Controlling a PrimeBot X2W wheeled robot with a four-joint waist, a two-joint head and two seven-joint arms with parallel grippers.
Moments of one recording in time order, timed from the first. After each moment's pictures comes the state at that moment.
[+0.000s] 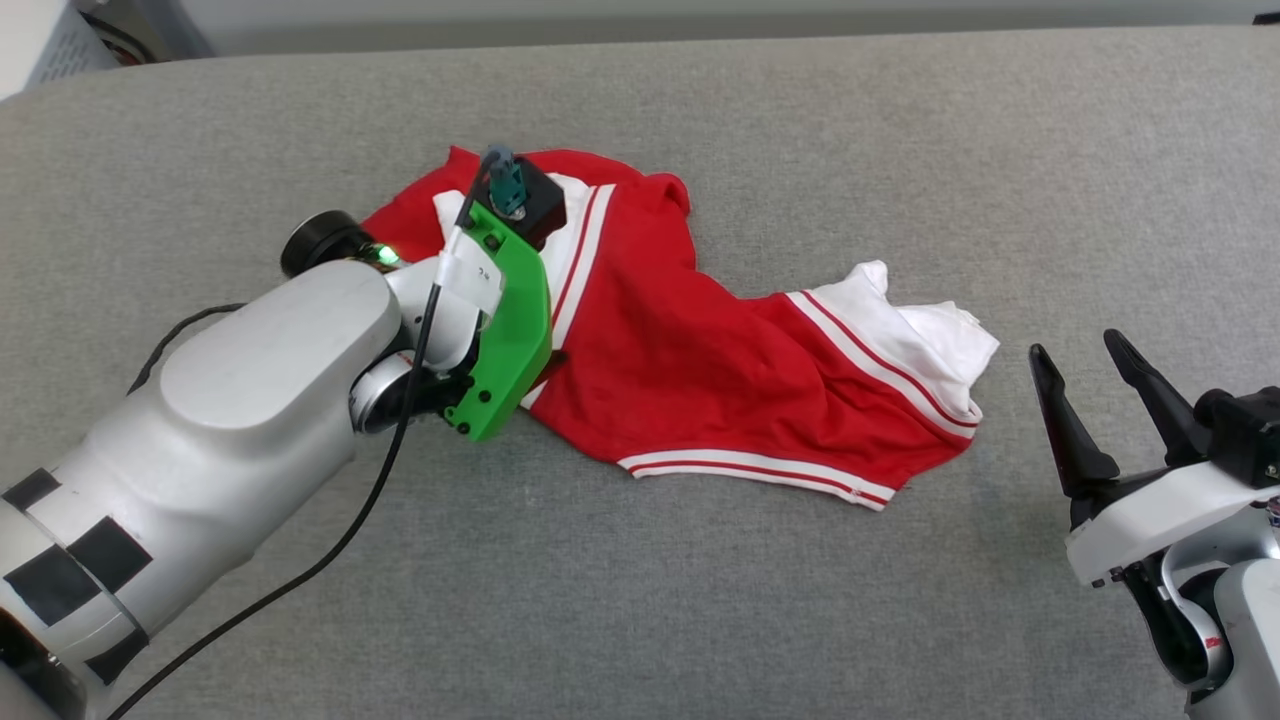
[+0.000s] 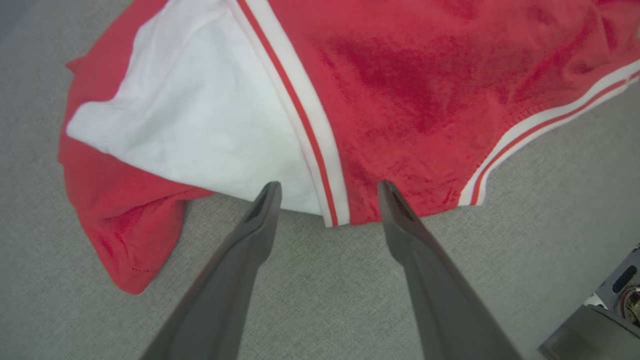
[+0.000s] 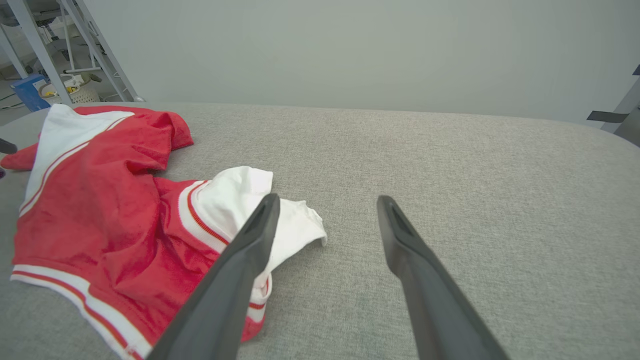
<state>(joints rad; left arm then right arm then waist) -1.13 0.54 -1.25 0.40 -1.07 -0.13 0.64 -0.19 -0.34 0.14 0.12 0.40 0.13 -0.12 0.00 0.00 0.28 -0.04</state>
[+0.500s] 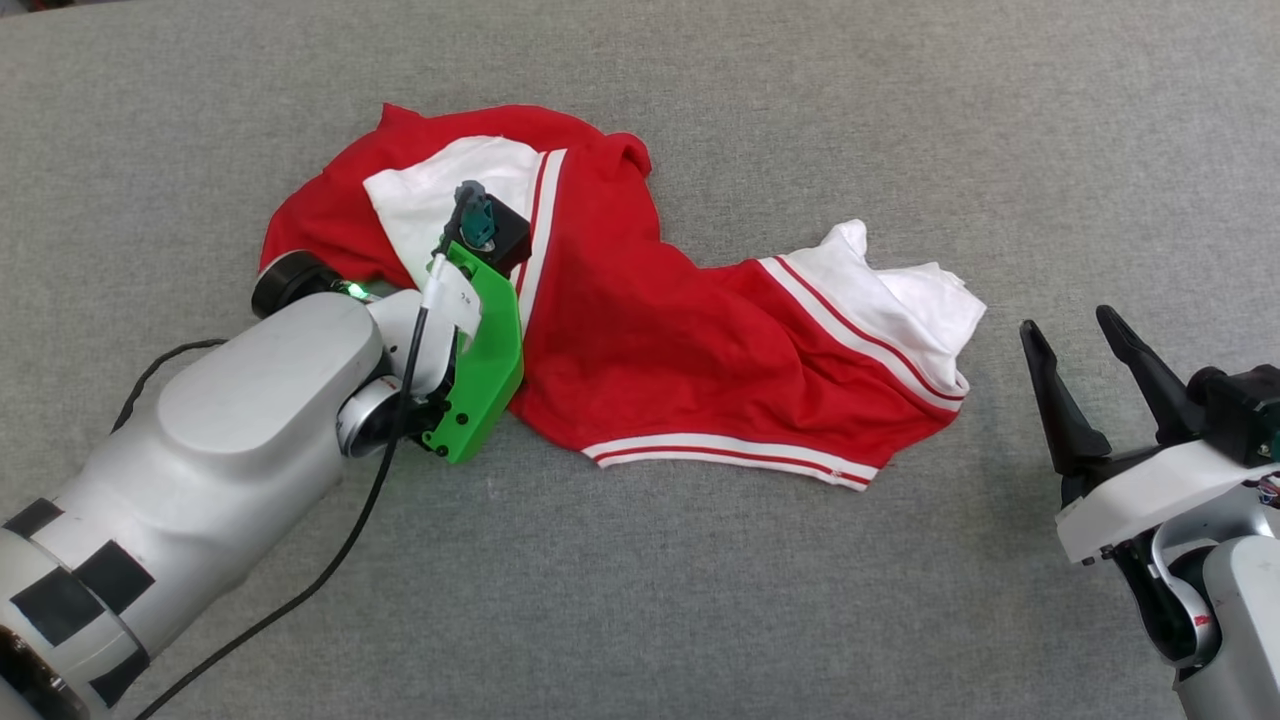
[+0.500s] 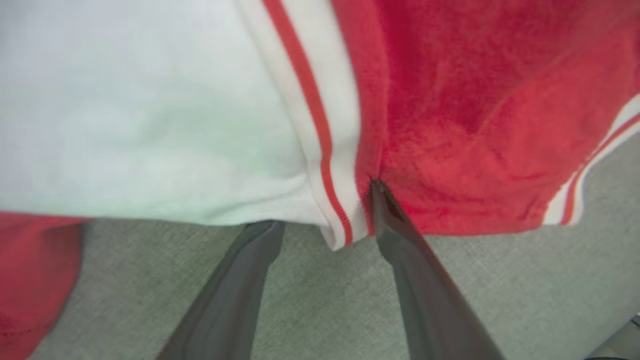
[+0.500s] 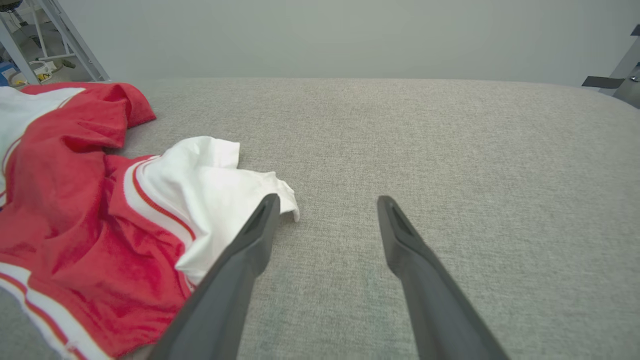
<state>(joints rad) -1.07 0.53 -1.25 0.48 -1.03 -0.13 0.67 -0.24 -0.33 0.15 0.15 0.40 0.13 -0.14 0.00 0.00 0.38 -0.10</state>
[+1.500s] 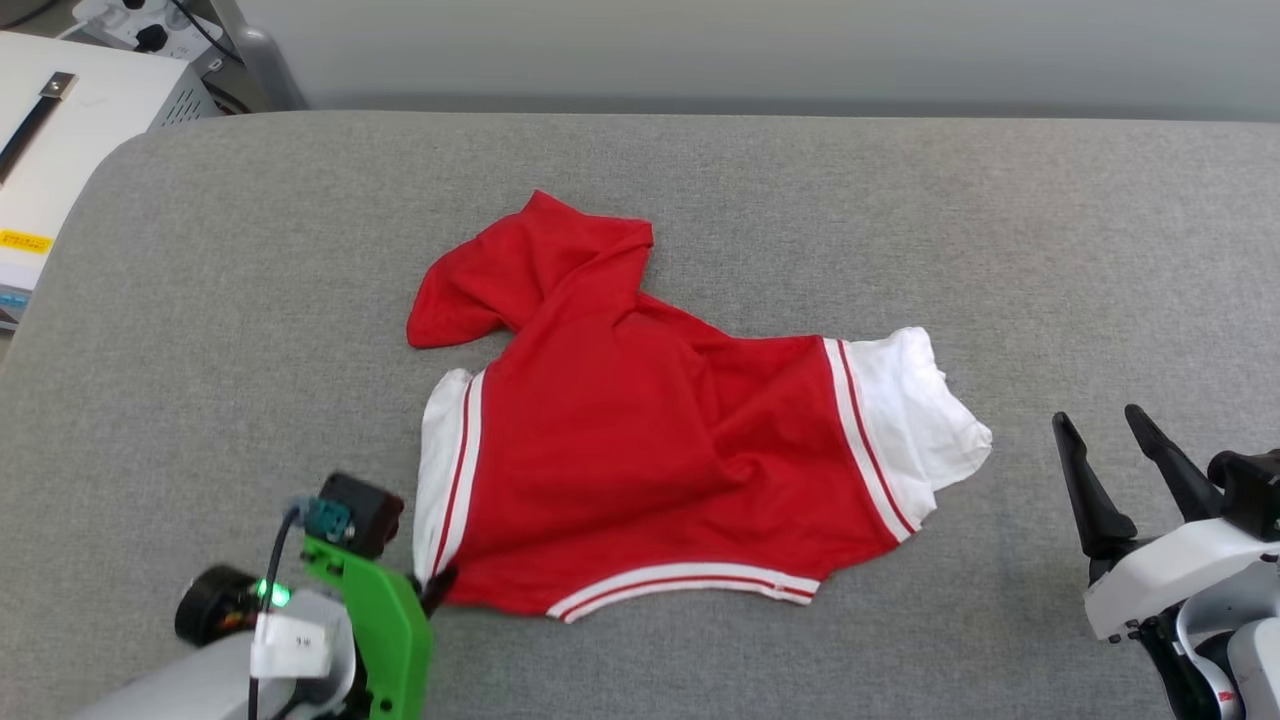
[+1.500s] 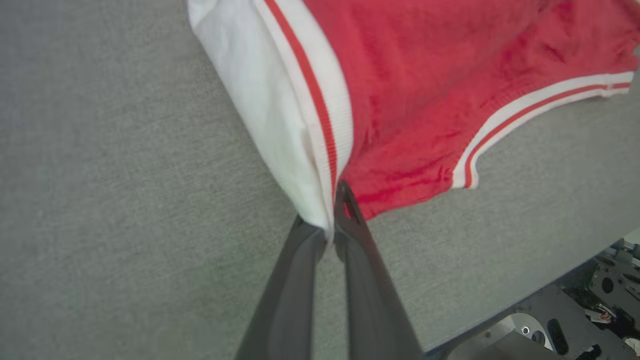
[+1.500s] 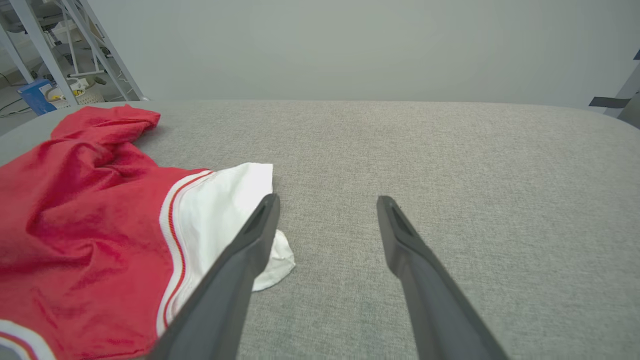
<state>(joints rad) -0.55 0.85 -1.19 0.01 -1.12 0.20 0.15 -0.11 -0.32 0.09 0.19 0.41 0.13 -0.12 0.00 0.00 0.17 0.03</state>
